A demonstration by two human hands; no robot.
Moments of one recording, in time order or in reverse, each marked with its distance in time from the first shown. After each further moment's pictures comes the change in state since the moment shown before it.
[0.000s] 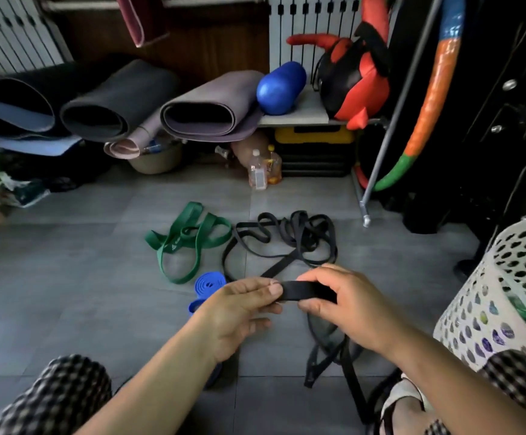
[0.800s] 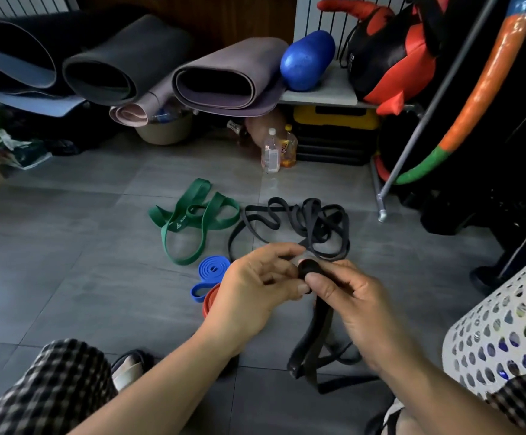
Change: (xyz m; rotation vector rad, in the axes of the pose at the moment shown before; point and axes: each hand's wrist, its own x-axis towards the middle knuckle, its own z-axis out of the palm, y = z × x) left_hand 0.019 0.011 -0.010 0.278 0.087 0.458; right_hand 0.029 0.002 0.041 0.636 0.168 0.203
